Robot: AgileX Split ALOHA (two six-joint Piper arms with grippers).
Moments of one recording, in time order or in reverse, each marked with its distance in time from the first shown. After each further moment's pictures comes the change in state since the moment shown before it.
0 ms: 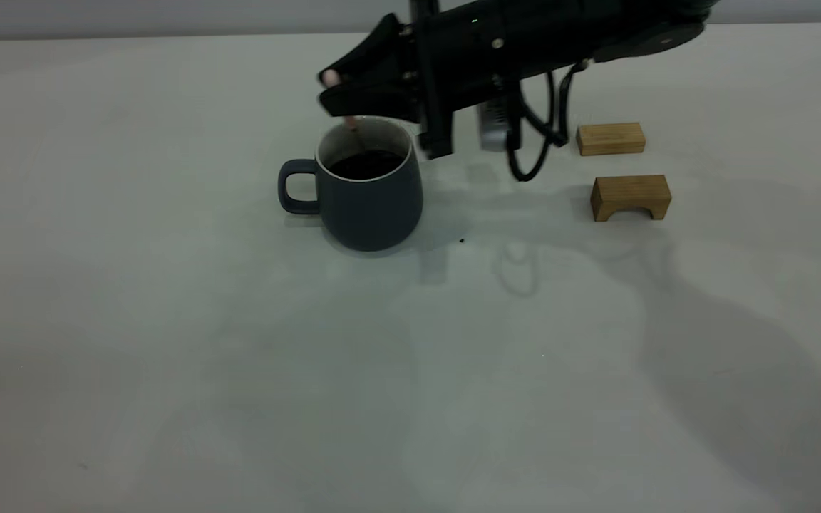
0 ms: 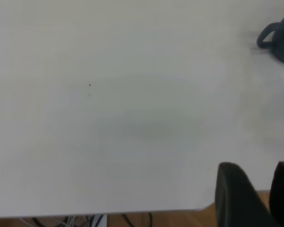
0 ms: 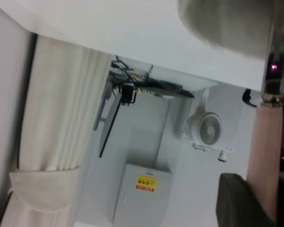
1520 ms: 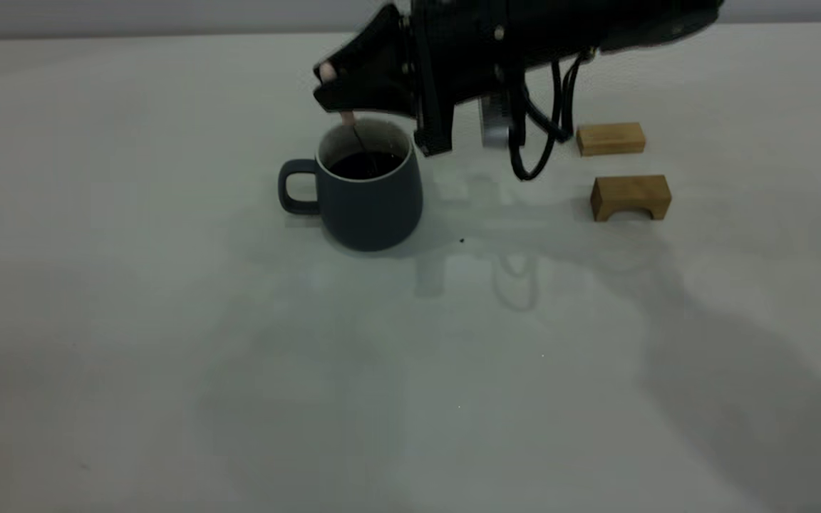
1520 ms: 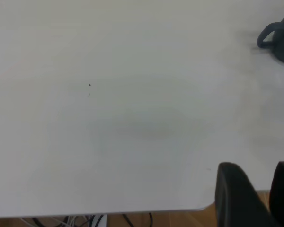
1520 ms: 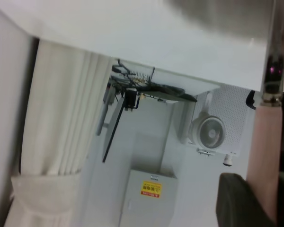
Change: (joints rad) left arm 0.000 0.000 0.000 0.001 0.001 0.000; right arm 0.029 -0.048 0.084 0.047 -0.037 -0.009
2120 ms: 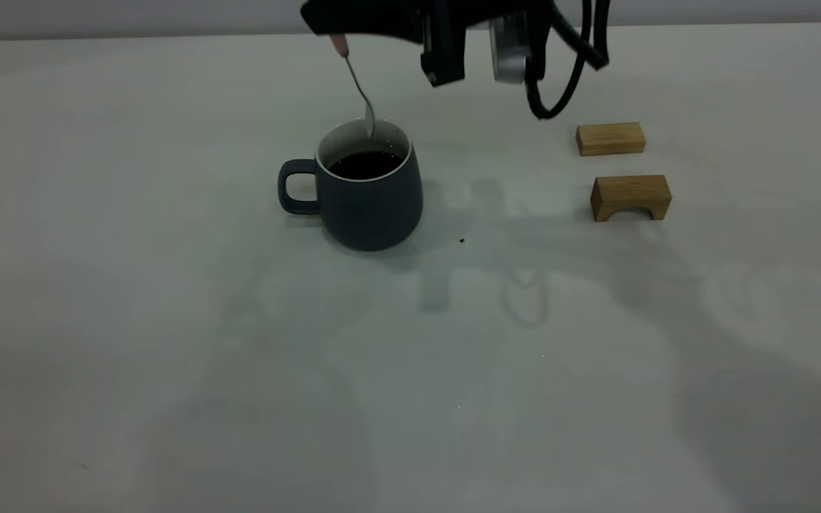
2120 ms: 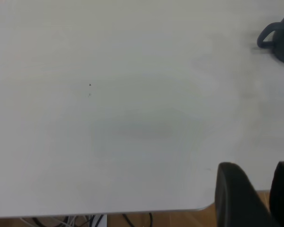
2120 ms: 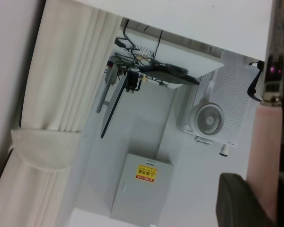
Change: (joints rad) left arm 0.000 0.000 0.000 0.000 0.000 0.000; right arm 0.007 -0.223 0.143 -0.007 0.004 0.000
